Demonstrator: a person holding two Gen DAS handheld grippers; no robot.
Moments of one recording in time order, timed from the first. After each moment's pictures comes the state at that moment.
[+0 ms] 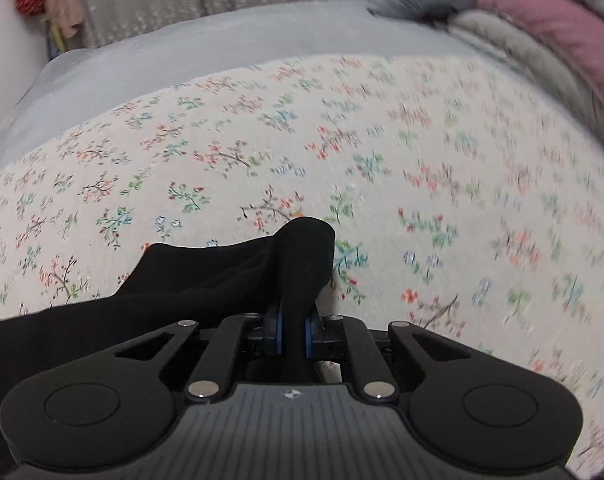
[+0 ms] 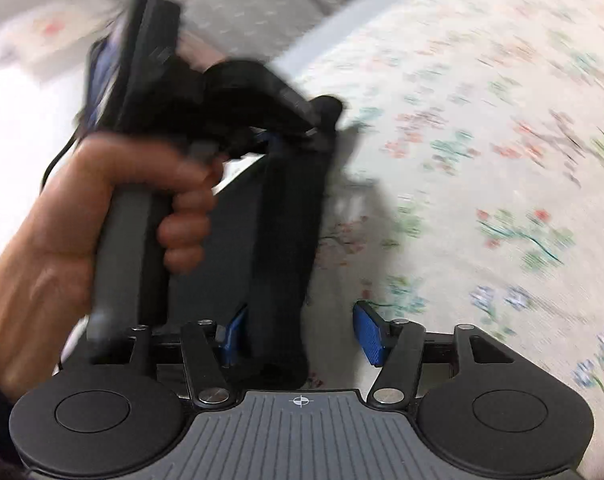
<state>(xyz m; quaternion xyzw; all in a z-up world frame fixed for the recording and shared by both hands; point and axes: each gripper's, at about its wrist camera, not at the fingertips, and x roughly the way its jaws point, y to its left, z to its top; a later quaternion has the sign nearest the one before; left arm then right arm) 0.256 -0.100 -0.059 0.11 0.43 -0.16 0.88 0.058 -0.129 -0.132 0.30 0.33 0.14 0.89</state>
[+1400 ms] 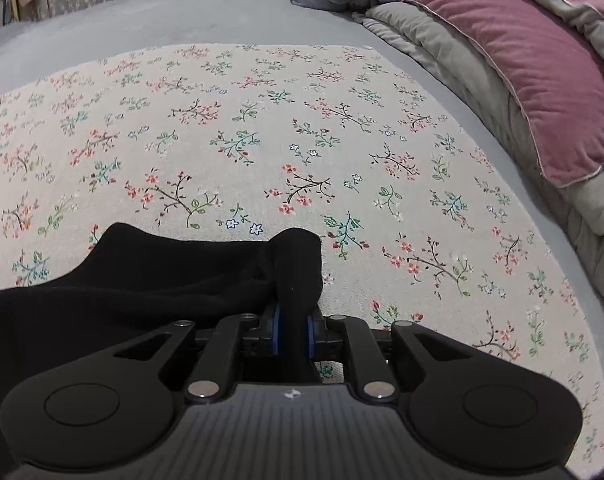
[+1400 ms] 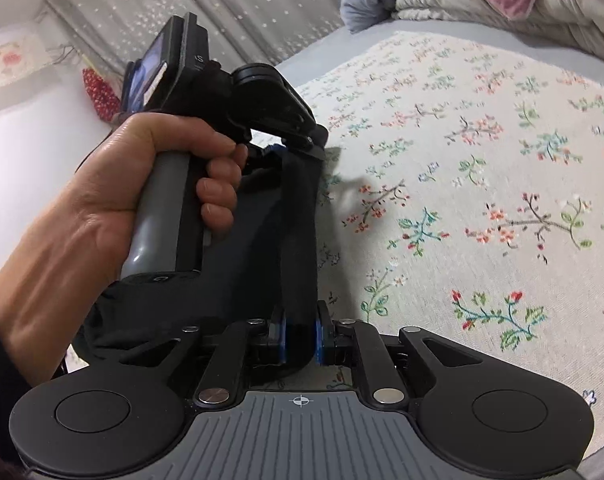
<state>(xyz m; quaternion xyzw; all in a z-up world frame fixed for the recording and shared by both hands) 0.217 -0.302 -0.071 0.05 0.45 -0.22 0.86 -0.070 -0.286 -0.117 0.30 0.30 -0.01 0.90</state>
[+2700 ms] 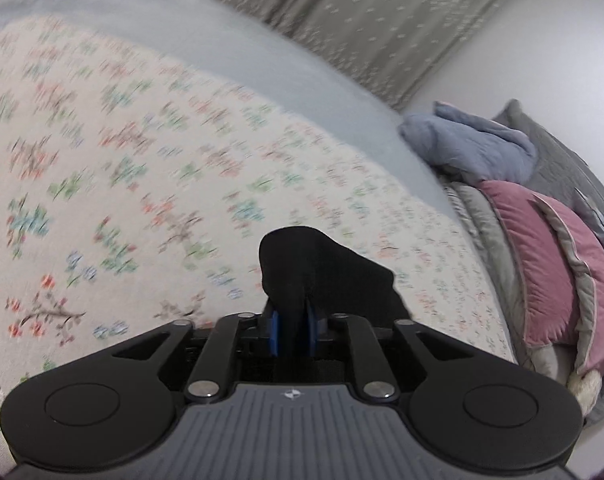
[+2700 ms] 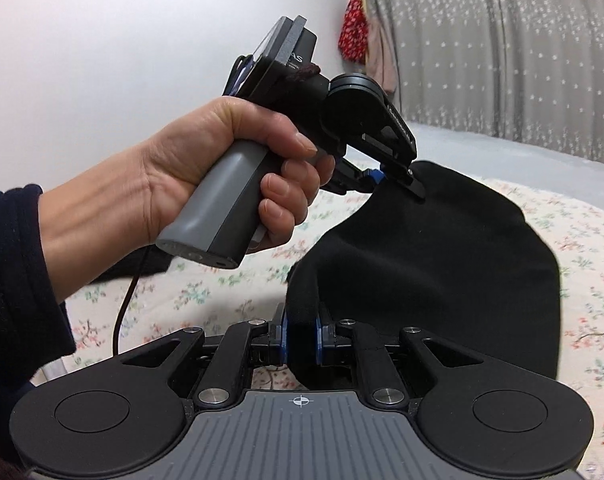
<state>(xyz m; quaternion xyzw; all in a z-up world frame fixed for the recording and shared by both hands) 0.273 0.121 -0.044 -0.23 0.41 -0.21 0.86 0.029 0.049 -0.074 -0.03 0.24 0.23 0.94</state>
